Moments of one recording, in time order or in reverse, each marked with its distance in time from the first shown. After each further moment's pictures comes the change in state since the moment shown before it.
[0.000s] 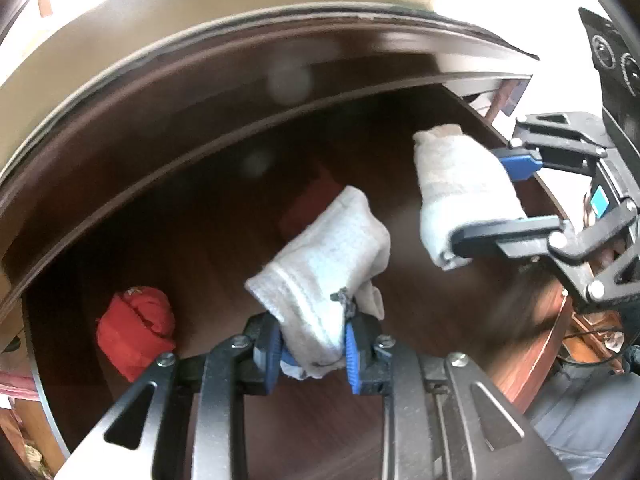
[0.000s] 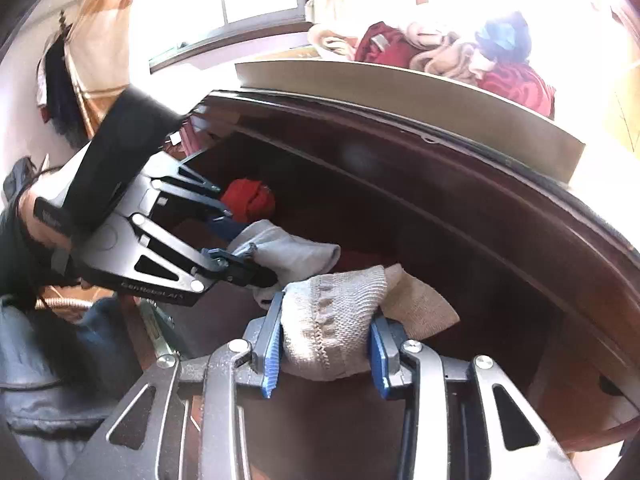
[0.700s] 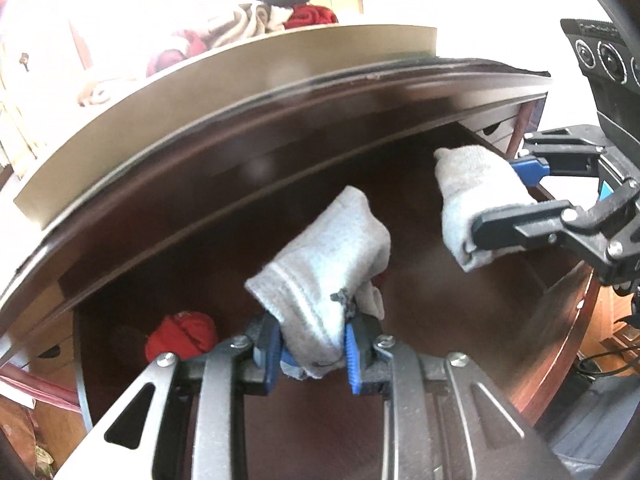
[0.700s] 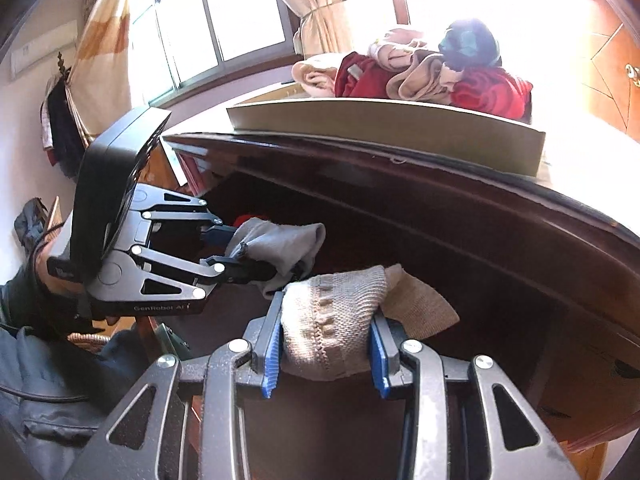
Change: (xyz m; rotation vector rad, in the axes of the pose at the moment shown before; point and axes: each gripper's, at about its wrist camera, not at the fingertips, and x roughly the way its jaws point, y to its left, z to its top) left arm -0.032 -0.015 -0.013 0.021 -0.187 0.178; right arm 0.017 -0.006 -0.008 0.083 -0.126 0.051
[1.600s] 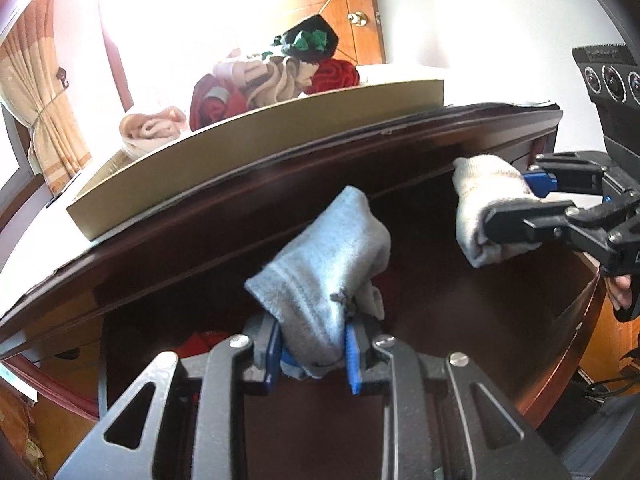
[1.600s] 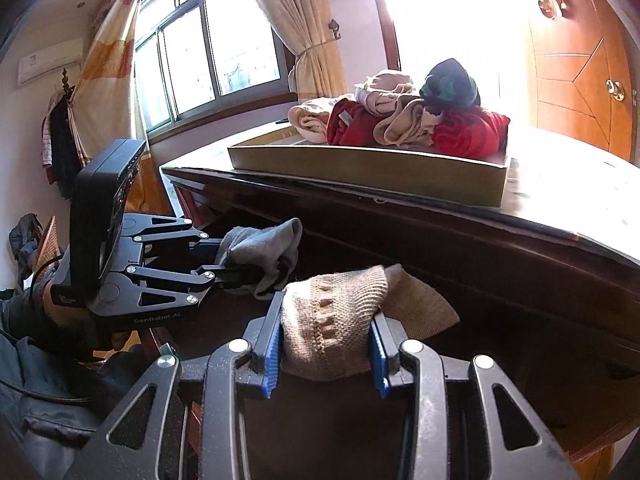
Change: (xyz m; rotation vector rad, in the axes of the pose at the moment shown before) left arm -0.041 -0.022 -0.027 -0.040 -0.174 0.086; right arm -0.023 -0.002 -0.007 -0.005 -0.151 -0.037
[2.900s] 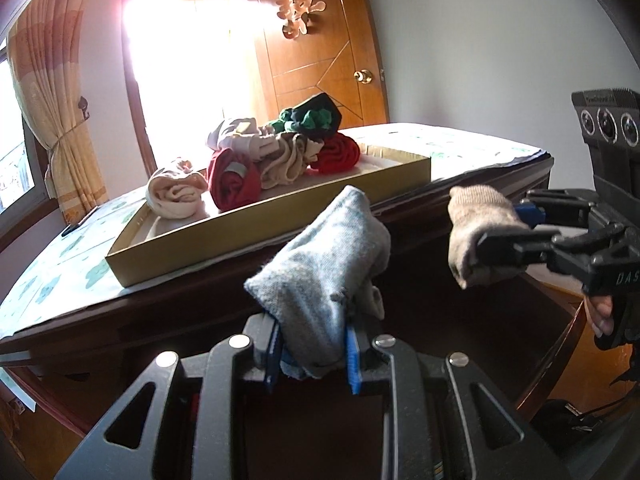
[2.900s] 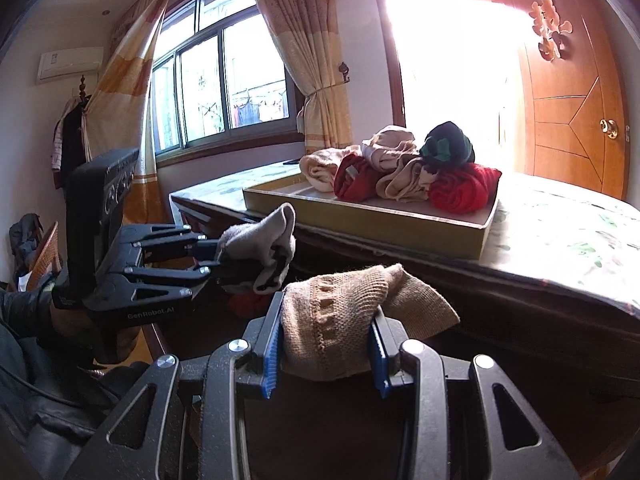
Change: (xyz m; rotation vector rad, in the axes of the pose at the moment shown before) left arm -0.029 0.012 0.017 -0.026 -0.199 0.013; right arm -0.028 0.009 0.008 -0.054 -0.158 -0.011
